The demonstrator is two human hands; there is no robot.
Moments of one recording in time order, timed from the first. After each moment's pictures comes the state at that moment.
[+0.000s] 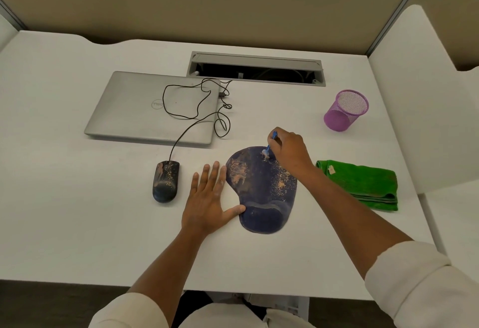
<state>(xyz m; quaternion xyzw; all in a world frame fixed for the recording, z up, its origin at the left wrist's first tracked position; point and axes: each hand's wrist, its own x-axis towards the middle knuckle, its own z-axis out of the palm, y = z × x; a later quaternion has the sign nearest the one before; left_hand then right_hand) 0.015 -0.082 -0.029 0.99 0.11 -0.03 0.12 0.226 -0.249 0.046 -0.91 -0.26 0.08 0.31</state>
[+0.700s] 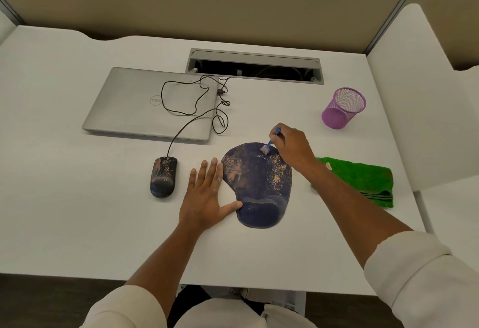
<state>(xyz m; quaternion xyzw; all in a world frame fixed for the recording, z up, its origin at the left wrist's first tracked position) 0.014 -0.081 -0.031 0.99 0.11 -0.02 0.13 0.234 -0.261 0.048 -0.91 -0.26 0.09 0.32</state>
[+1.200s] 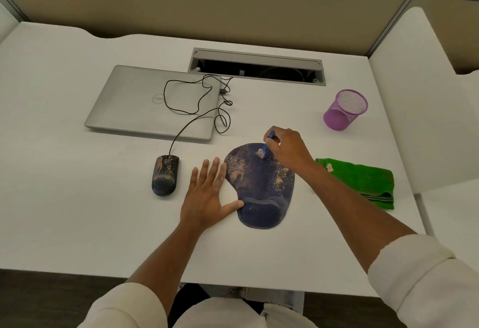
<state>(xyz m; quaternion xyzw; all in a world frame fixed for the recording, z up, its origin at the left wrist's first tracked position) 0.015 -0.081 -0.033 0.99 0.11 -0.03 0.12 0.224 -0.251 0.054 -0.90 -0.30 0.10 0.31</state>
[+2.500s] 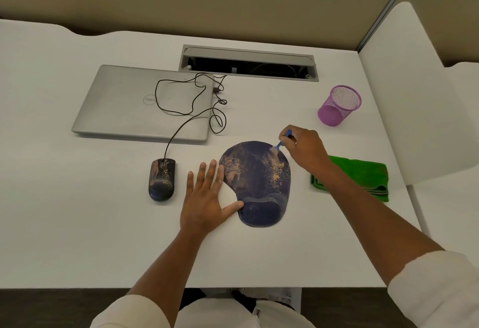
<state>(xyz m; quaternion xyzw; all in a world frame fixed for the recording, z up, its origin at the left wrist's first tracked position) 0.011 -0.082 -0.031 0.99 0.11 -0.02 0.13 0.230 -0.282 0.067 -0.93 -0.24 0.08 0.25</state>
